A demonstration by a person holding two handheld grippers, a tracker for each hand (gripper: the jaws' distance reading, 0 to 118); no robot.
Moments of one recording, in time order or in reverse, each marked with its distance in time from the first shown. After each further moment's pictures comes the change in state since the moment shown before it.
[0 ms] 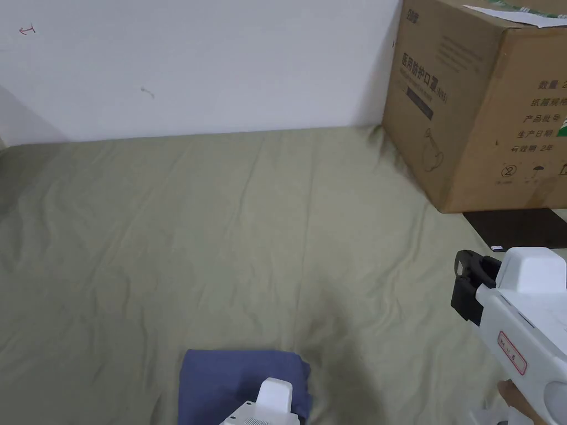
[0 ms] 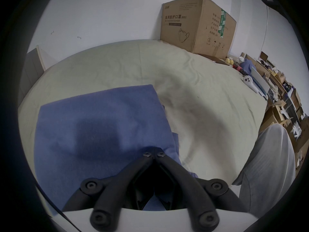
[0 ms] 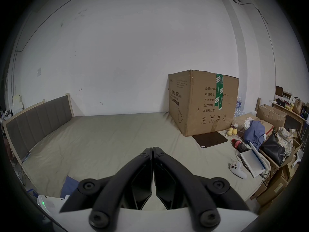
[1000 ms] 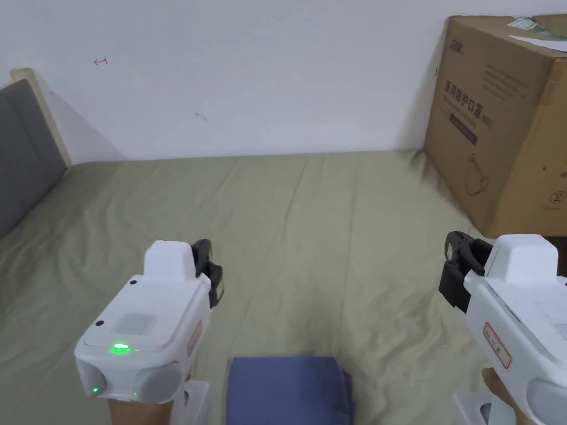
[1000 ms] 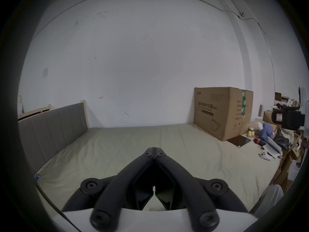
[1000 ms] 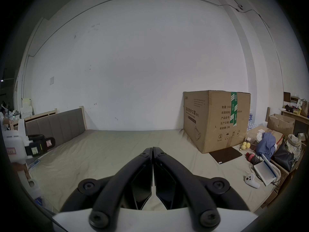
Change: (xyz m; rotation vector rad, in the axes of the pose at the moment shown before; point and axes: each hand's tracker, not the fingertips) left arm -0.137 0.123 0.228 0.703 0.281 0.057; right arm -0.089 0.040 0.026 0.162 0.102 0.008
